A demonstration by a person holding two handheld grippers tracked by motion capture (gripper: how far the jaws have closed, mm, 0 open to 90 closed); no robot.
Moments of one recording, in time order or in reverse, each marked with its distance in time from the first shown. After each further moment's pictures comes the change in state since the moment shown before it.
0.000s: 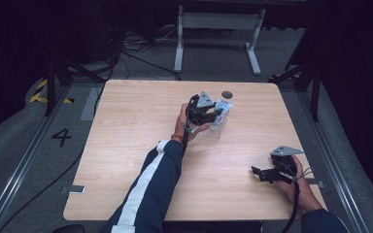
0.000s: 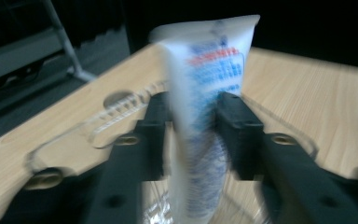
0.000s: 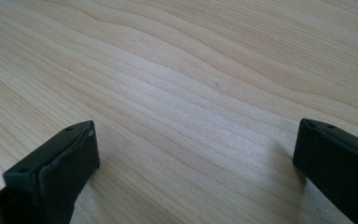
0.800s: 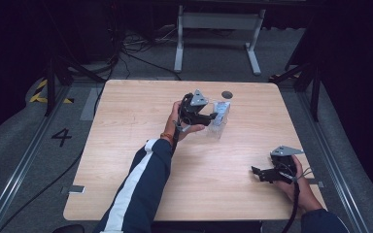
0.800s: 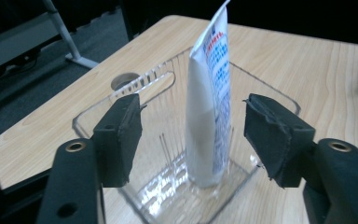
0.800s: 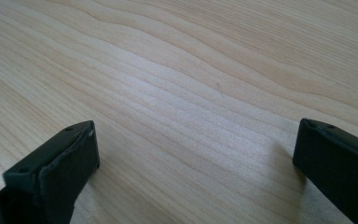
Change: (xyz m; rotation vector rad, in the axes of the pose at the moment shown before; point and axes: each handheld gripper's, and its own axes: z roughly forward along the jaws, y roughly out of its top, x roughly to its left) left arm 0.002 0.007 -0.026 0.143 -0.001 0.075; right arm 0.000 0.000 0.000 0.000 0.002 -0.004
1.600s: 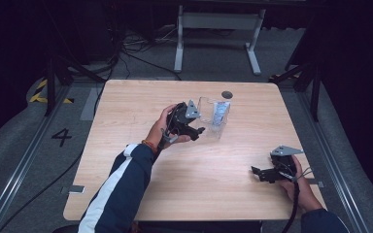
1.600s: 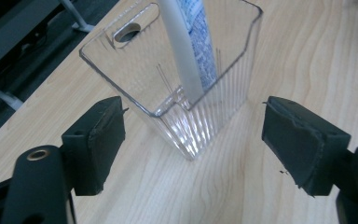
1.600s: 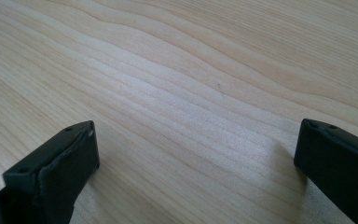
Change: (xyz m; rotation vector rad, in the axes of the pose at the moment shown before) left arm -0.020 -0.011 -0.050 0.206 0.048 0.168; right arm 0.000 0.000 0.000 0.000 0.005 0.005
